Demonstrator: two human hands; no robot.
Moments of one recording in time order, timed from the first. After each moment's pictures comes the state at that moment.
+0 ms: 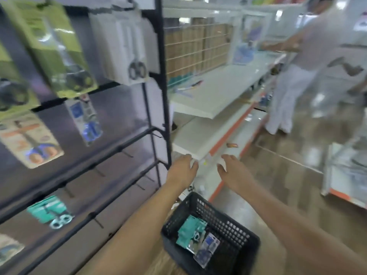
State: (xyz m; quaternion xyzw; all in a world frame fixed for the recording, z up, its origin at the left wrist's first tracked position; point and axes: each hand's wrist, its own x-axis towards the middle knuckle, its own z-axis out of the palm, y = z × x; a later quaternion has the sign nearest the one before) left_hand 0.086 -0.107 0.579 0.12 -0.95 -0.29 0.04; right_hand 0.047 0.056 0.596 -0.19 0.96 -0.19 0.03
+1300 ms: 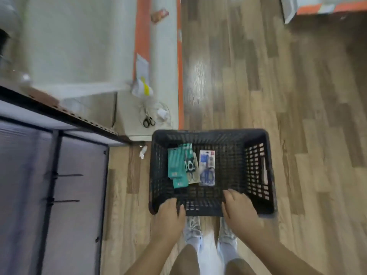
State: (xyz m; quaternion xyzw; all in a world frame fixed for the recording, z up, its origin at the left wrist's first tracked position) left_hand 0.022 -0.165 0.175 -0.02 -0.92 -0.22 -0.34; right_hand 0.070 0.027 0.168 0.13 0.94 -0.17 0.28
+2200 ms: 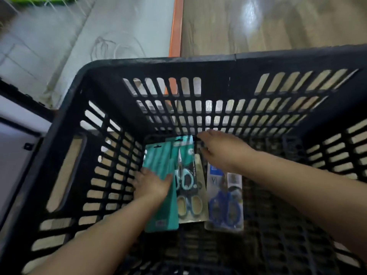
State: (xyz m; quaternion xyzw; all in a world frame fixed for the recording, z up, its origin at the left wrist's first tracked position) left_hand -0.081 -0.130 -0.235 0.18 -0.93 -0.13 -0.30; right_hand -0.094 0.060 -0.192 -0.11 0.97 -0.16 0.17
